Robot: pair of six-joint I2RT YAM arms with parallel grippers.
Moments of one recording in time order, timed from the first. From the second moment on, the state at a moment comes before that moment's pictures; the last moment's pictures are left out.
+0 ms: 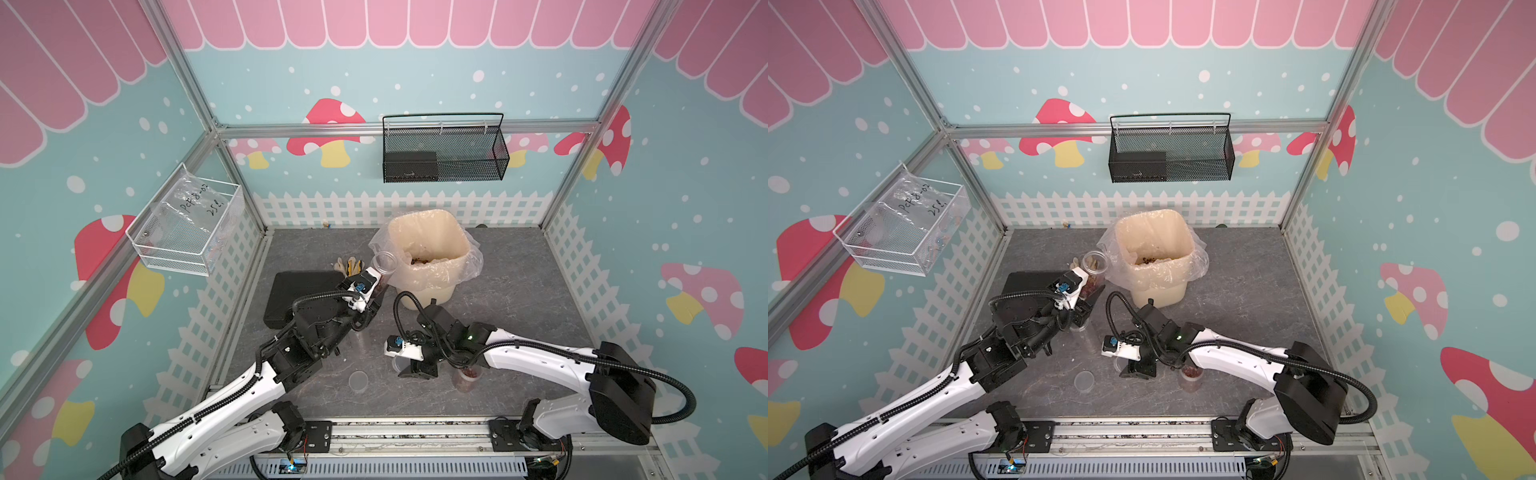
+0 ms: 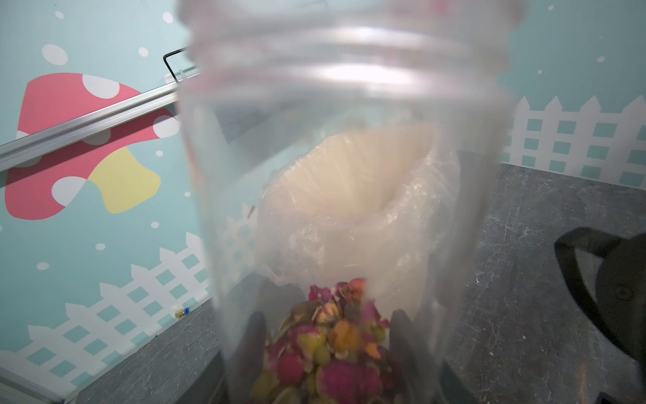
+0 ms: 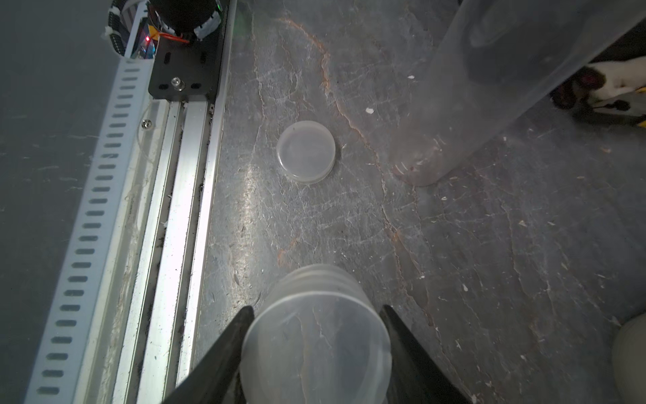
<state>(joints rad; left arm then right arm) -0.79 0.89 0.74 0.06 -0.24 0.28 0.96 1.43 0.85 -0.36 -0.42 -0.48</state>
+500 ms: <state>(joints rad) -0.78 0.87 0.74 0.07 -0.24 0.28 1.02 1.59 0.85 -0.30 -0.33 -0.48</state>
